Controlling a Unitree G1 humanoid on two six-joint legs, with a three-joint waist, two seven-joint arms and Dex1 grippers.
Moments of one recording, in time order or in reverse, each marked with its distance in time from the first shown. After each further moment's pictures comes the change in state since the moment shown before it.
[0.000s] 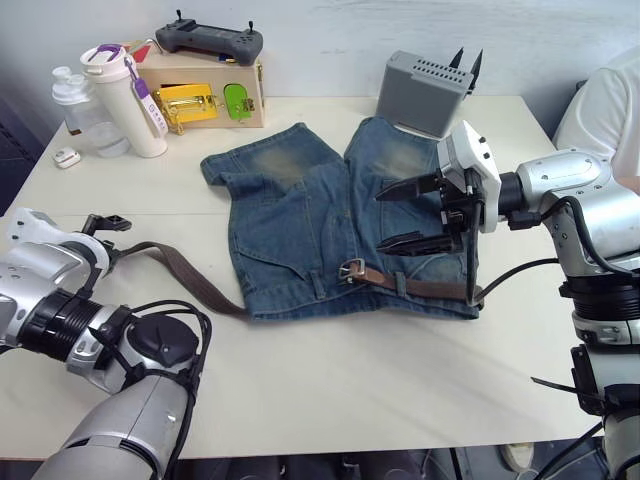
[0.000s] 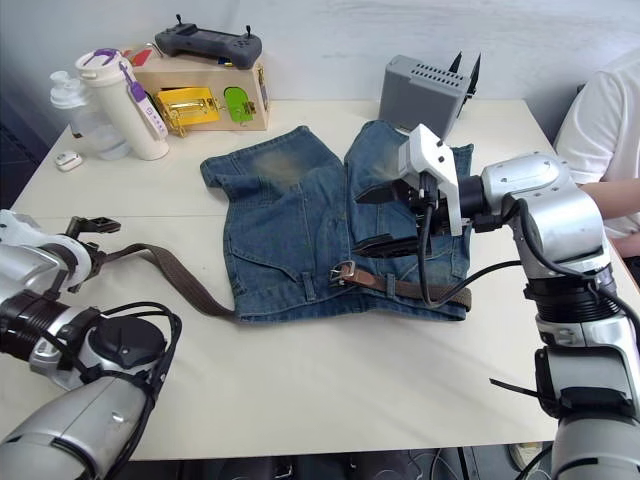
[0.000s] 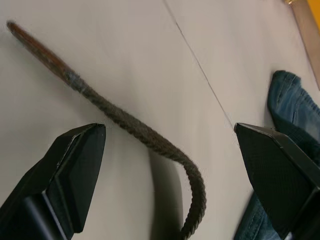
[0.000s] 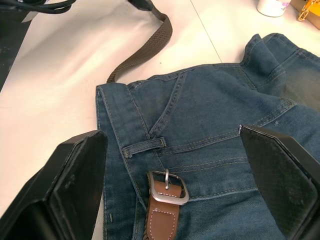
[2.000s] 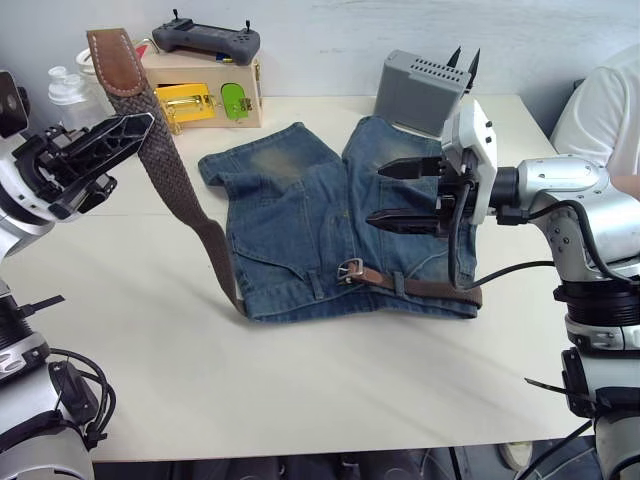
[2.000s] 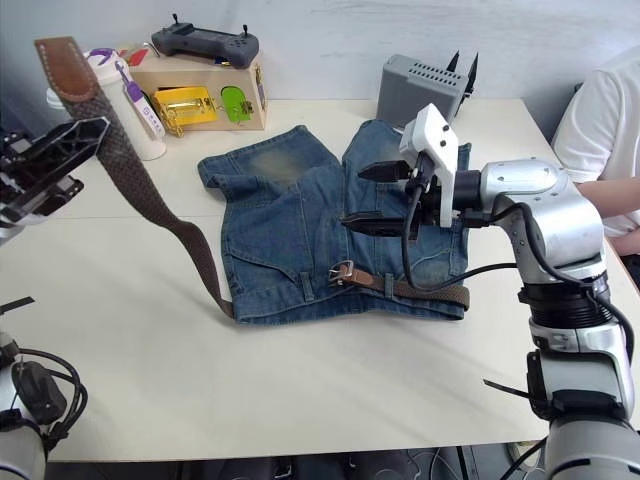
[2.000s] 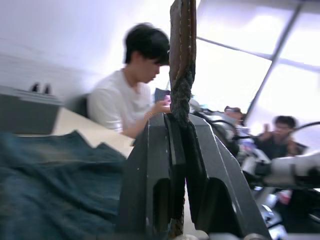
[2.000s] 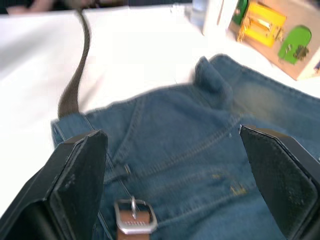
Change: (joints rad) left arm 0.307 0.559 -0.695 0.221 -0.974 -0.534 -1.426; right arm 0.021 0.049 -0.068 -0.045 0.091 0.052 -0.219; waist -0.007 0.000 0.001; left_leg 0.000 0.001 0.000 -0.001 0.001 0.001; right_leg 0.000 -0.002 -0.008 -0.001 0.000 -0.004
